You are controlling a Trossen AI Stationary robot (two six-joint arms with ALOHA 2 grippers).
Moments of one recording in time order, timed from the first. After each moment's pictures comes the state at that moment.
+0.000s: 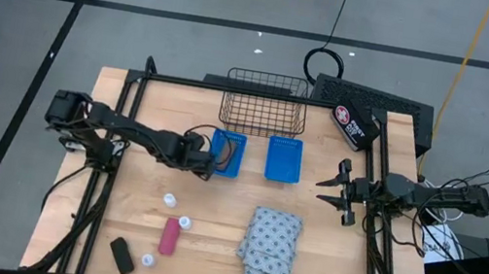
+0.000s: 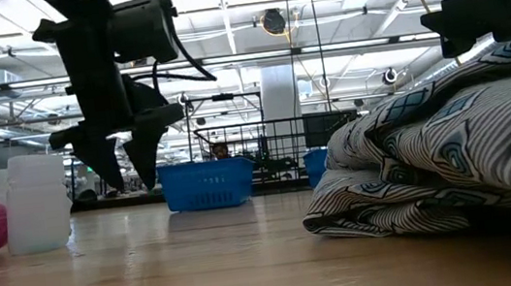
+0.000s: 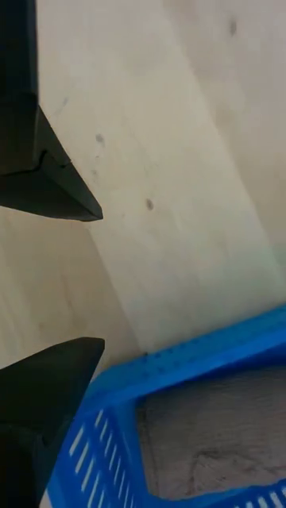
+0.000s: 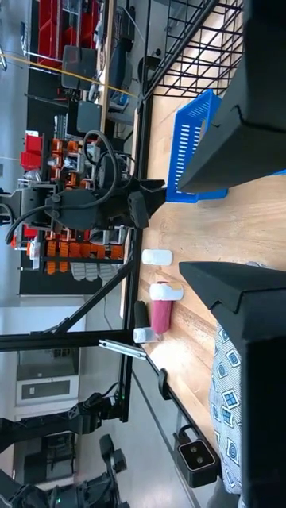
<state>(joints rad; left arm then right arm) -0.01 1.58 0.91 -0.73 -0.34 -1.14 0.13 0.10 0.01 0.13 0.00 -0.04</state>
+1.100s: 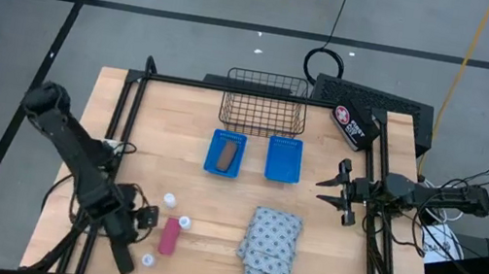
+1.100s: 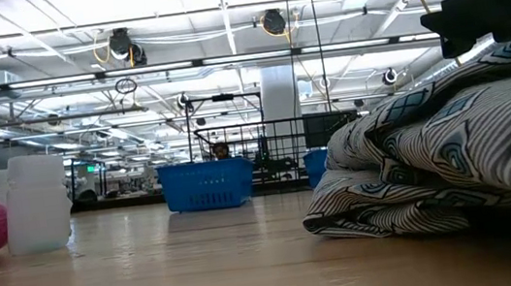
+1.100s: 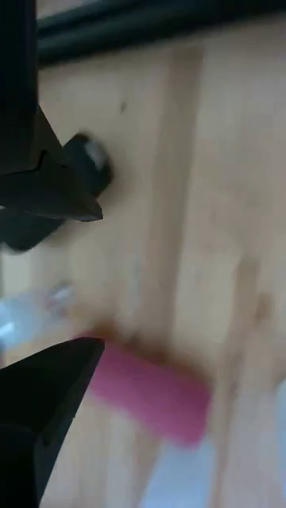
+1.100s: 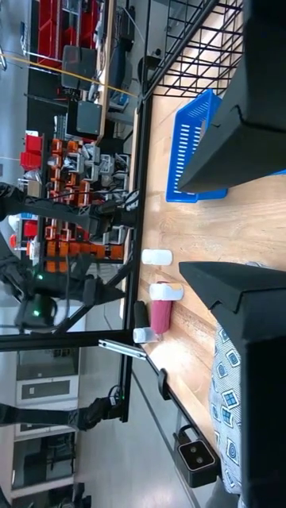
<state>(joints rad) -0.83 1.37 0.91 -0.93 -0.02 -2.56 0.13 0.10 0.01 0.13 0.00 -0.04</state>
